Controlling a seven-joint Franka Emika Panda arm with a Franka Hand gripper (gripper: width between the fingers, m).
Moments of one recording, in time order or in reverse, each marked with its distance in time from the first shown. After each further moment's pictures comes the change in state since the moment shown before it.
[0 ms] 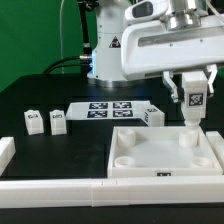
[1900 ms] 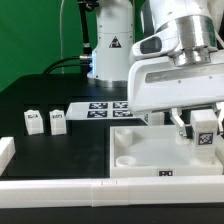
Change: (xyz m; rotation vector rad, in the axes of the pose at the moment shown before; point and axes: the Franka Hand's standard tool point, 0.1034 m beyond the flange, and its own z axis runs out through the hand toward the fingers) arm 0.008 -0.002 0.057 0.002 -0.011 -0.031
